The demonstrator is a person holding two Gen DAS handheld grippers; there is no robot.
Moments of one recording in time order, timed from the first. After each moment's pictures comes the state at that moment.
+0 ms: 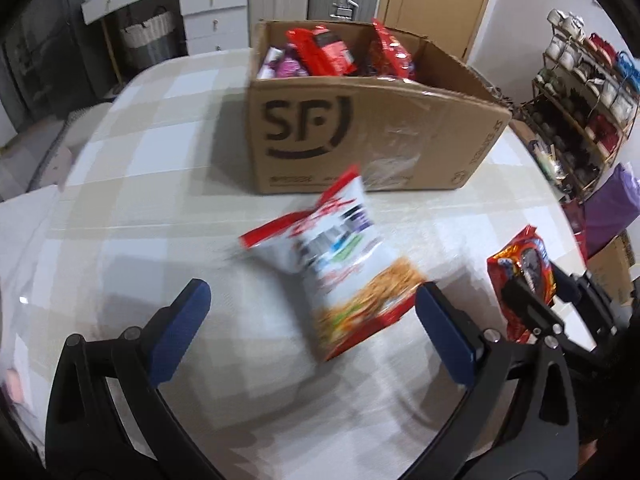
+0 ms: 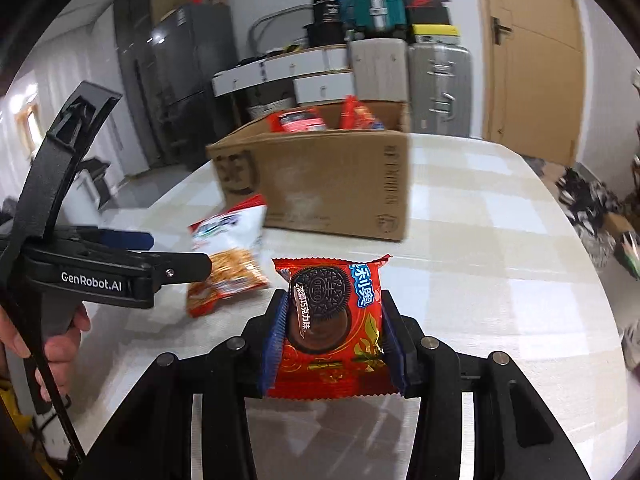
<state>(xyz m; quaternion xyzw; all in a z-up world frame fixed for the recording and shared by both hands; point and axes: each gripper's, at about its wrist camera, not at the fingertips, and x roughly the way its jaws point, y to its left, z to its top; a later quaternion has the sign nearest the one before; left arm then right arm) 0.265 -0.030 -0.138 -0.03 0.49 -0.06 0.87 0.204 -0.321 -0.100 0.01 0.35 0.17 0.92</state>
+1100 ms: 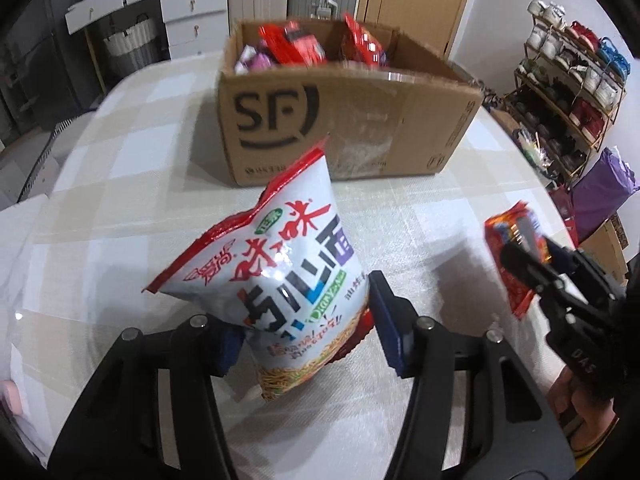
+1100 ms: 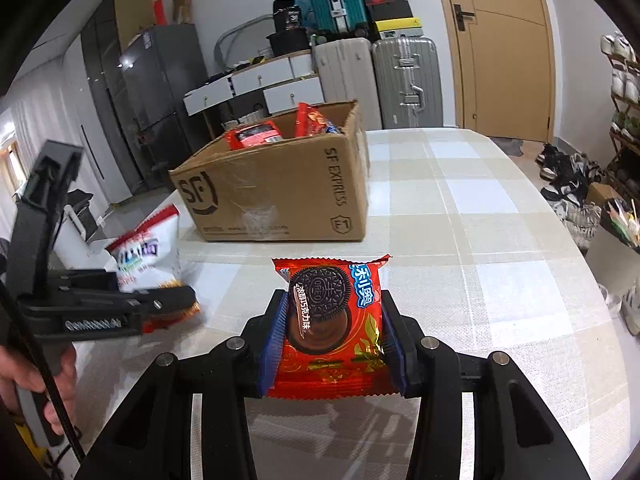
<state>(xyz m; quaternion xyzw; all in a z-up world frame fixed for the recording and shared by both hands) 0.248 -0.036 -0.123 -0.02 0.47 -0.08 0.88 0.205 -0.343 -0.099 0.05 0.36 0.14 0.92</state>
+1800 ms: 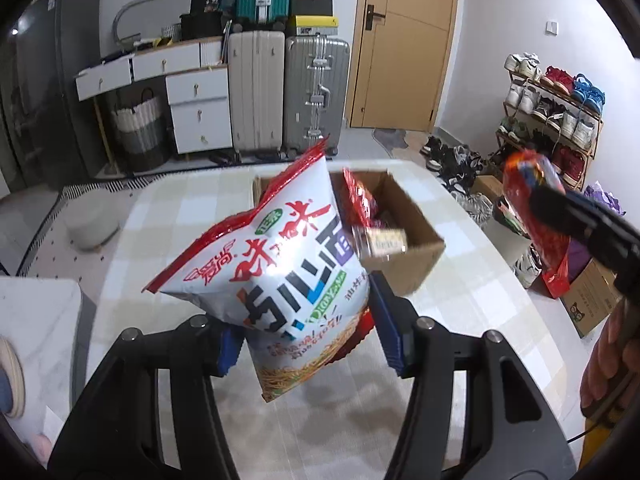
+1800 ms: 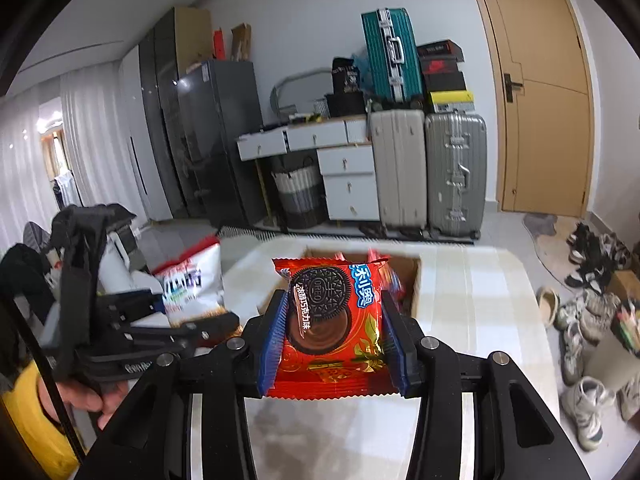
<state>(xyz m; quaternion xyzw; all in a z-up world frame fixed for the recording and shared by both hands) 0.241 0.003 0.036 -0.01 0.34 -0.10 0.93 0.223 -0.321 0.069 0.02 0.25 0.22 0.94</state>
